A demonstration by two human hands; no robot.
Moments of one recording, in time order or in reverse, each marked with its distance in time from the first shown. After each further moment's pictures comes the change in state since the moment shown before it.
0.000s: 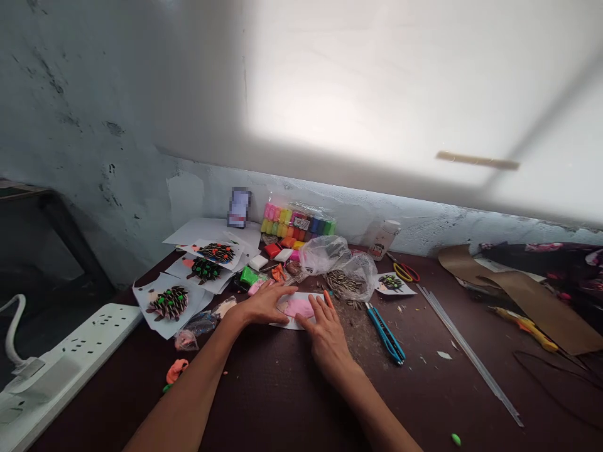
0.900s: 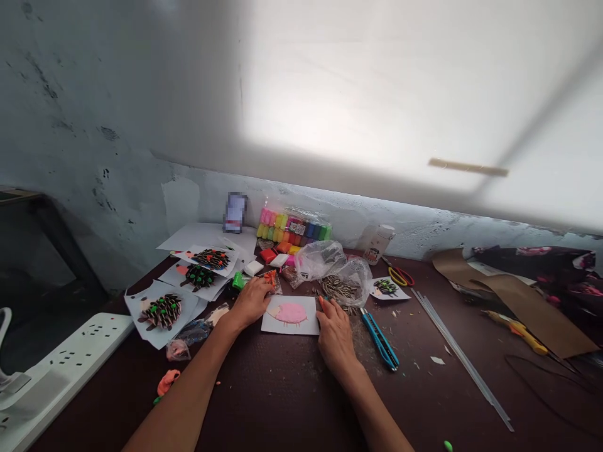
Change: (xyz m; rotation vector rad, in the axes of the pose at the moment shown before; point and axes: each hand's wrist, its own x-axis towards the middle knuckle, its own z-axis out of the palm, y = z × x) left_hand 0.009 -0.017 0.002 0.234 0.345 -0.132; right_hand 0.003 0.026 -0.002 -0.017 0.030 0.216
